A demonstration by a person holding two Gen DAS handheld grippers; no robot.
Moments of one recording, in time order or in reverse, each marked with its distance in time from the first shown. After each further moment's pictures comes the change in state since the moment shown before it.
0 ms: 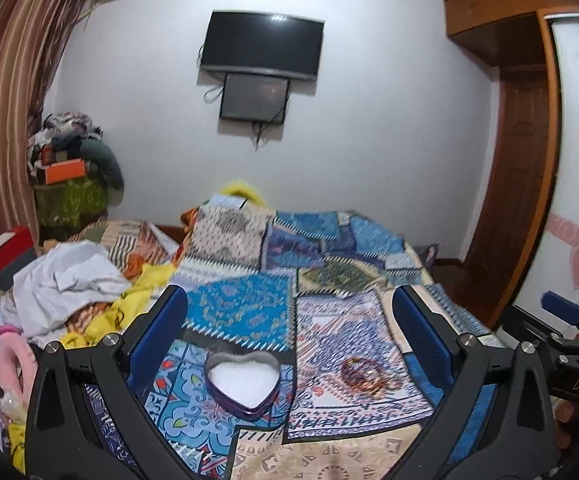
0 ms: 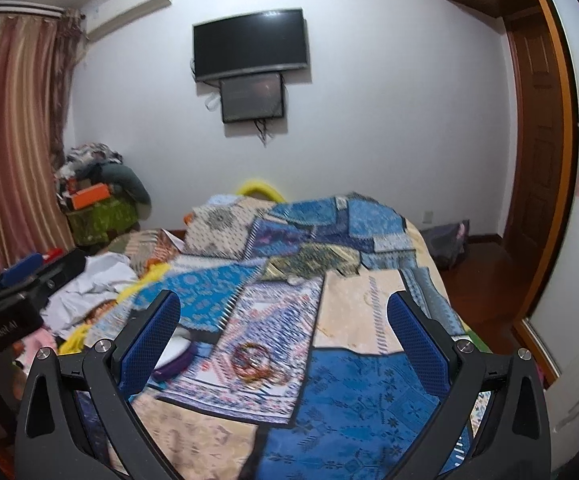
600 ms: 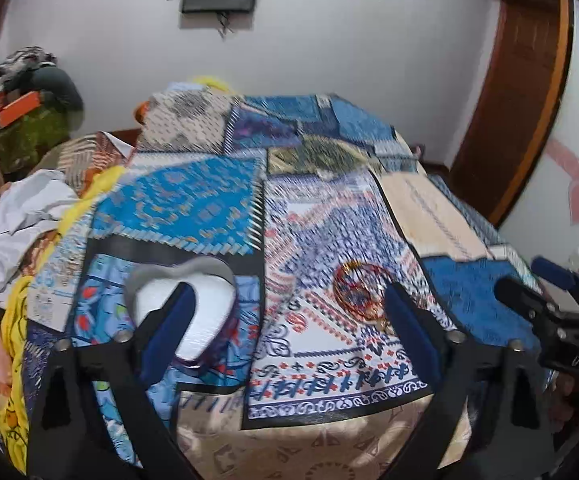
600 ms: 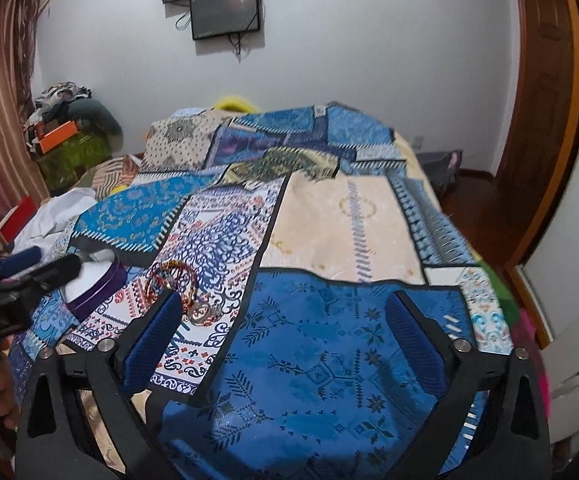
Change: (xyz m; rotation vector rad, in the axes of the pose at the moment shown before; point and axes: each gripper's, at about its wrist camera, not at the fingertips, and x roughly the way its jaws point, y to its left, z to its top) left arm 0.115 -0.029 -0.072 0.059 0.393 -0.106; right arm 0.075 -0.046 -0.047 0.012 0.287 -0.018
